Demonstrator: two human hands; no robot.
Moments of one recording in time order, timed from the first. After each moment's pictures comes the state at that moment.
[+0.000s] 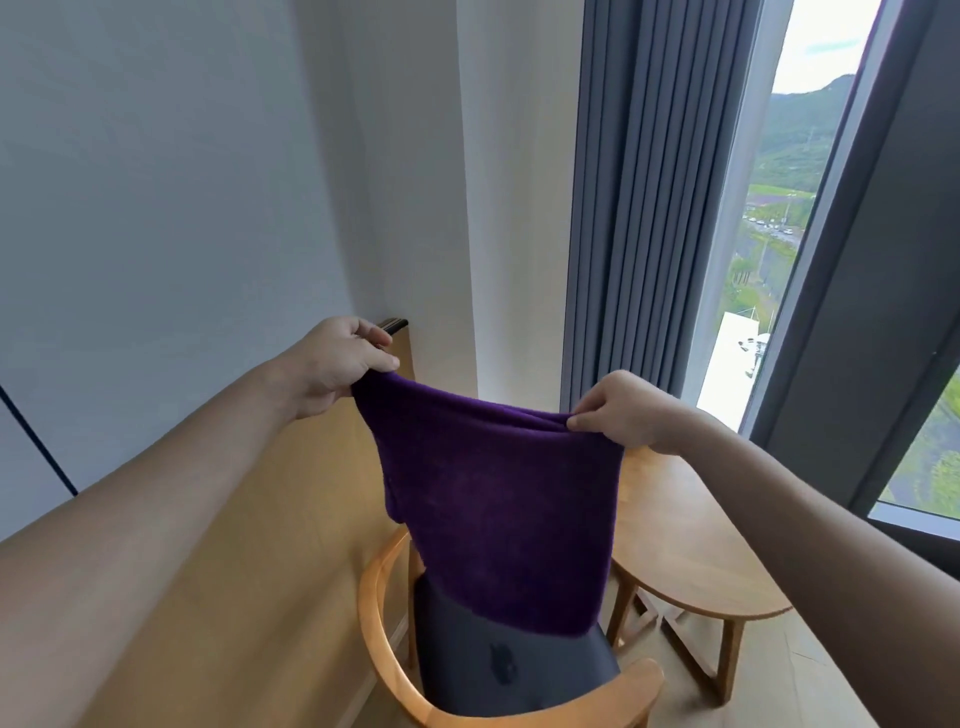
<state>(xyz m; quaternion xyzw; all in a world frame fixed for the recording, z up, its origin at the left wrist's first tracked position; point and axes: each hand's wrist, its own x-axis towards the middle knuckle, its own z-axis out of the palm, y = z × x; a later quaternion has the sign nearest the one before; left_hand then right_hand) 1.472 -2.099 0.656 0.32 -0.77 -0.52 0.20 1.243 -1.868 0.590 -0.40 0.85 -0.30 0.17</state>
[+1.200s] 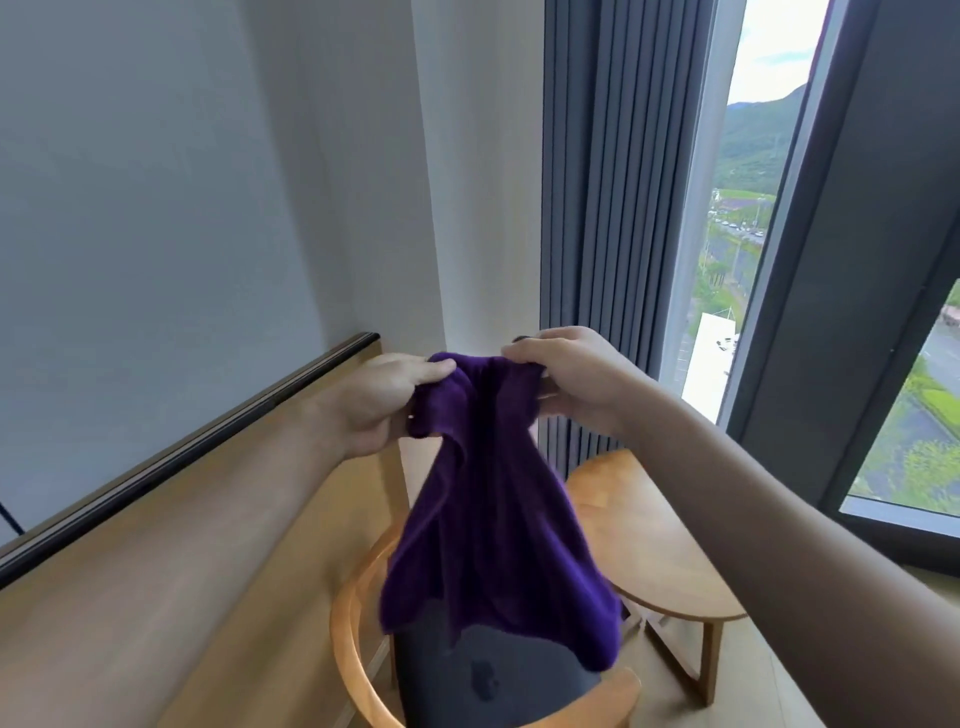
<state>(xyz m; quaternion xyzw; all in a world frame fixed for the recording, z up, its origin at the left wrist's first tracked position) 1.423 -2.029 0.647 0.19 -0.73 -0.66 0.09 1.288 -1.859 0.655 -0.32 0.65 -0.63 0.29</state>
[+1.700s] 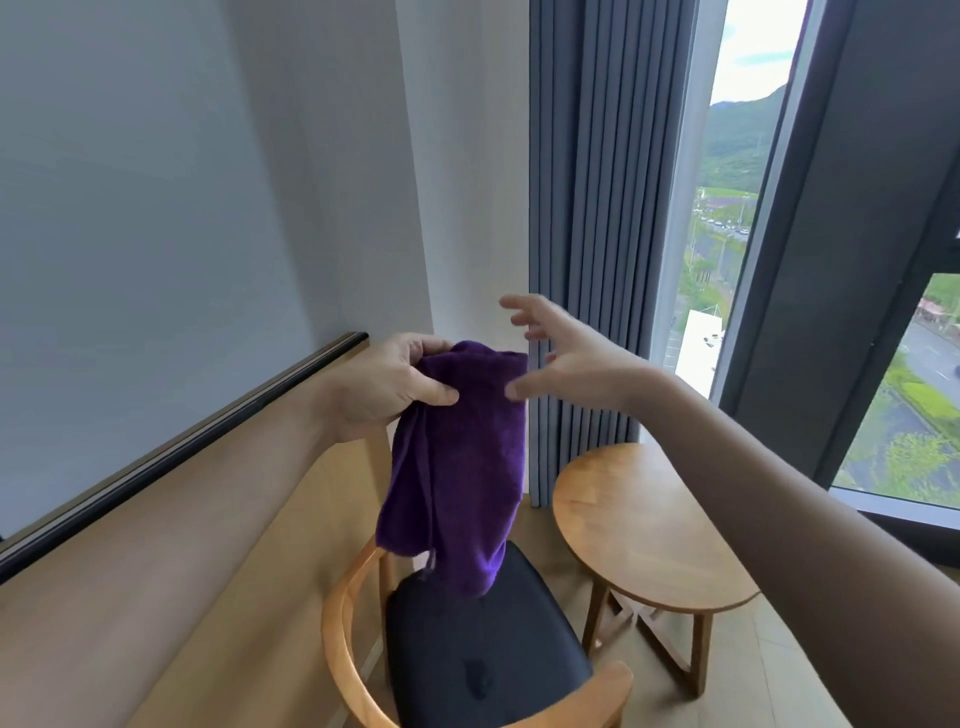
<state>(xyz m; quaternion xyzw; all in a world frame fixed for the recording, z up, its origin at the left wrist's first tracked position) 1.423 -2.021 0.661 0.07 -0.80 -0.59 0.07 1.265 -1.848 0.658 -0.51 0.76 -0.39 0.11</state>
